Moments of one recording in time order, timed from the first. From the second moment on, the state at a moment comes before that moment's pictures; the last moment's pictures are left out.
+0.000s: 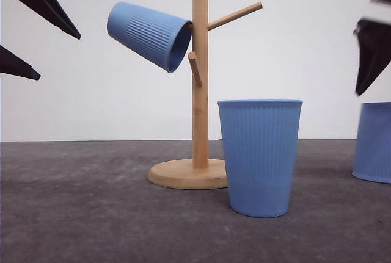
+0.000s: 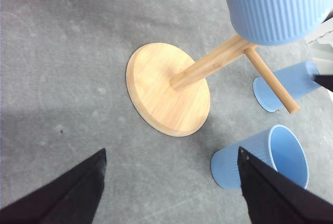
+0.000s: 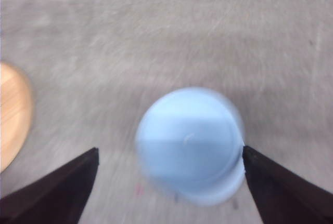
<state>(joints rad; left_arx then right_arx) -0.22 0.94 0.70 -0.37 0.47 -0.41 0.00 1.32 0.90 -0.41 -0.21 0.10</state>
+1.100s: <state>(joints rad) -0.22 0.94 0.70 -0.34 0.47 -0.41 -0.16 1.21 0.97 -0.11 -0.88 0.50</state>
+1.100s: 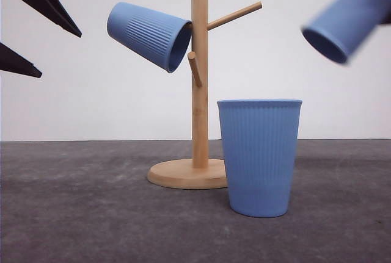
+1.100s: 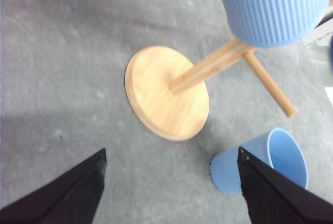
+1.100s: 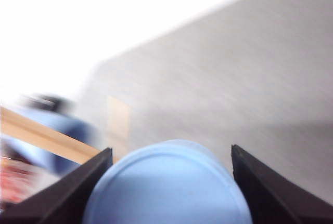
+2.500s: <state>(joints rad) -0.22 0.94 0.70 -0.30 0.47 -0.41 0.17 1.46 0.97 0.32 -0.79 0.85</state>
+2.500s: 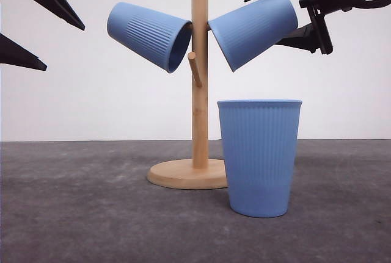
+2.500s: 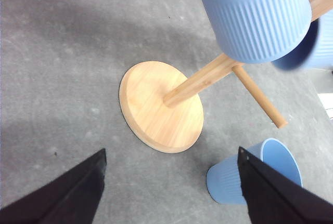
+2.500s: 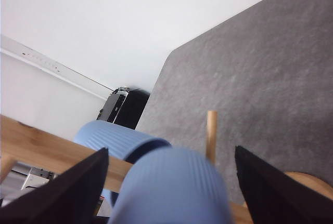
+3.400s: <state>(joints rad) -0.22 0.94 0.70 -0.30 0.47 -0.41 -0.04 1.29 0.97 -0.01 -0.81 0.67</state>
